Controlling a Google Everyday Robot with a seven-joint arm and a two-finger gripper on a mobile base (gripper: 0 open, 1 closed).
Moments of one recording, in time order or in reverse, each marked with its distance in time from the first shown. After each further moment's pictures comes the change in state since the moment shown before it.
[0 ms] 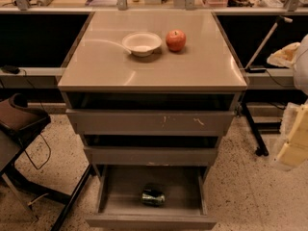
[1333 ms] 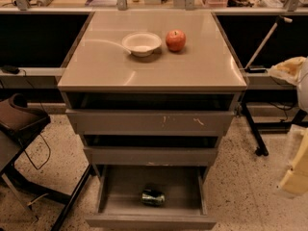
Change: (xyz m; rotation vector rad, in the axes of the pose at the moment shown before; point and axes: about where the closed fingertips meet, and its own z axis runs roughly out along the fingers) arm -0.003 0.036 -0.009 0.001 0.000 0.000
